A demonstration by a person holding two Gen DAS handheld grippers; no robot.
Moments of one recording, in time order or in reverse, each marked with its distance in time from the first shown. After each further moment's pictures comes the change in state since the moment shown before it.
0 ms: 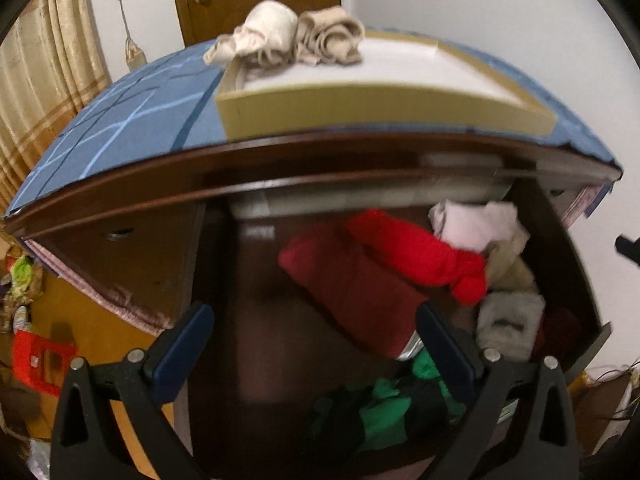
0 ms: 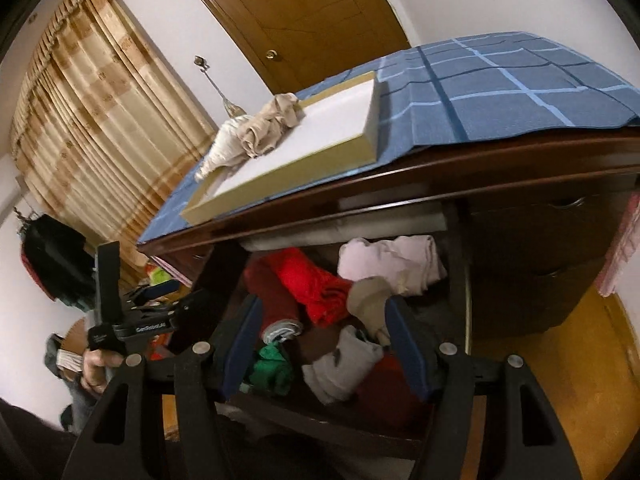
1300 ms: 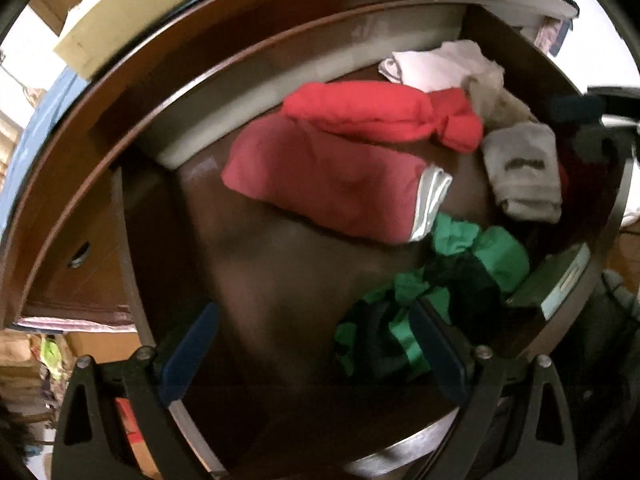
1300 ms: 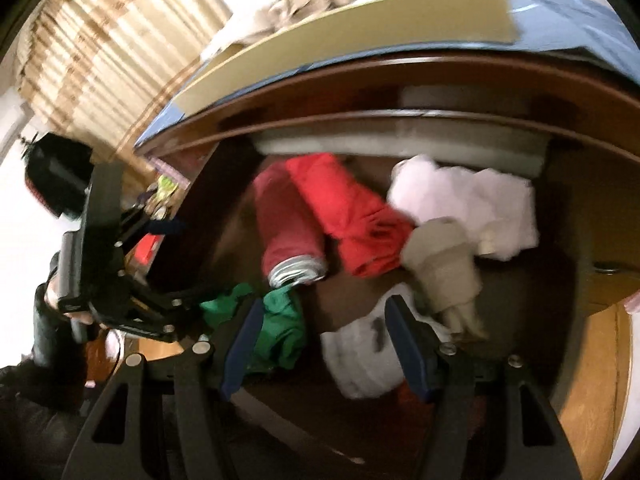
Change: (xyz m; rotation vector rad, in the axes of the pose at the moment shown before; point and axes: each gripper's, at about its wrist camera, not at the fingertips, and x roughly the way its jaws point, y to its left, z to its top) left arm 0.044 -0.020 -0.028 0.401 0.309 -0.060; right arm 0.106 0.036 -0.012 -0.145 0.367 0.081
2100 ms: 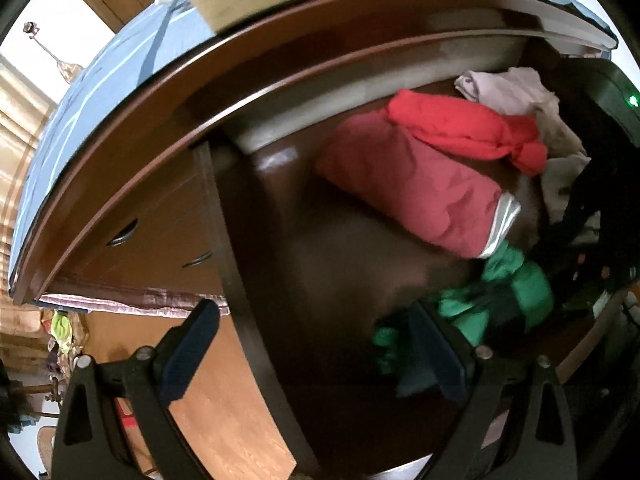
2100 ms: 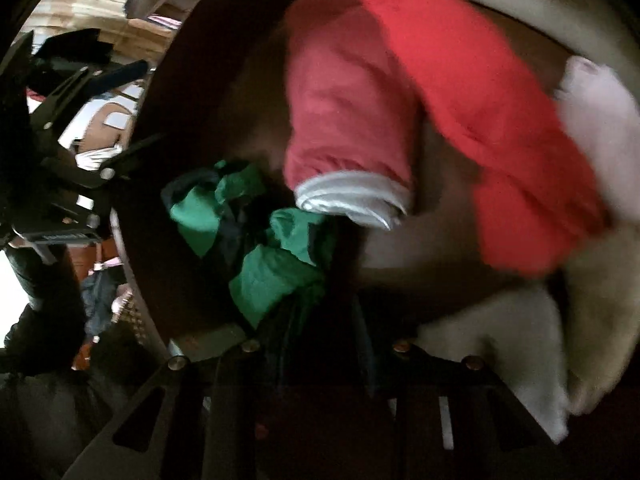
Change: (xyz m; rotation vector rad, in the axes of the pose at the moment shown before) left arm -0.005 0.058 -0.001 -0.082 -0.001 0.098; right arm 0.139 0.038 0.018 -0.113 0.591 0.143
